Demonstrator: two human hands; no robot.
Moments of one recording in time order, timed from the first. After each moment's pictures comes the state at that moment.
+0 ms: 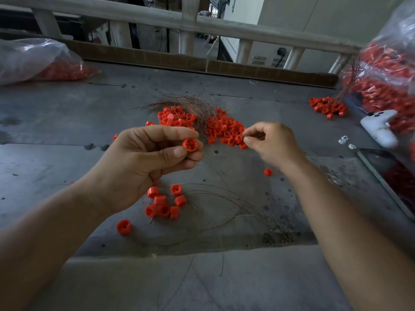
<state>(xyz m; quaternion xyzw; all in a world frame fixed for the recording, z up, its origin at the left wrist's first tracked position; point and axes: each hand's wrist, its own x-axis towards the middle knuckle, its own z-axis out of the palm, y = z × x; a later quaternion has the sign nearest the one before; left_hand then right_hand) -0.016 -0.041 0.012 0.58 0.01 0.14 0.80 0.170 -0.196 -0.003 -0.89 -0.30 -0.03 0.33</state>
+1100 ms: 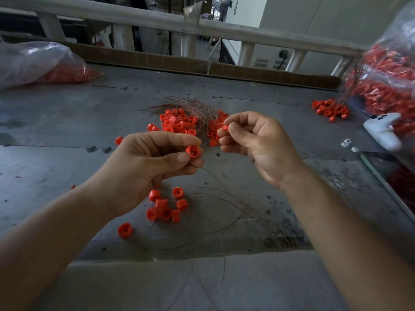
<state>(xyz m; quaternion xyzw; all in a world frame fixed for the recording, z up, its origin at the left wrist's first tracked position) -0.015 -0.040 0.009 0.61 0.03 0.13 0.78 0.124 -0.183 0.020 -0.62 -0.33 0.22 0.68</state>
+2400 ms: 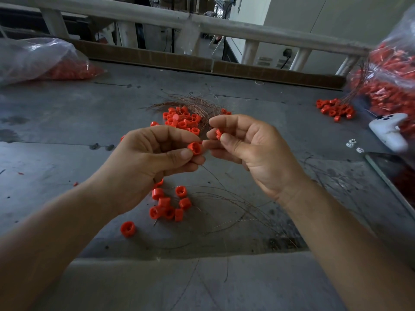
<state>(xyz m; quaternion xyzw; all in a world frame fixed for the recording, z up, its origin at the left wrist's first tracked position) -0.015 -0.041 0.012 0.62 0.06 0.15 0.77 0.096 -0.180 0.026 -0.62 -0.37 0.25 0.65</state>
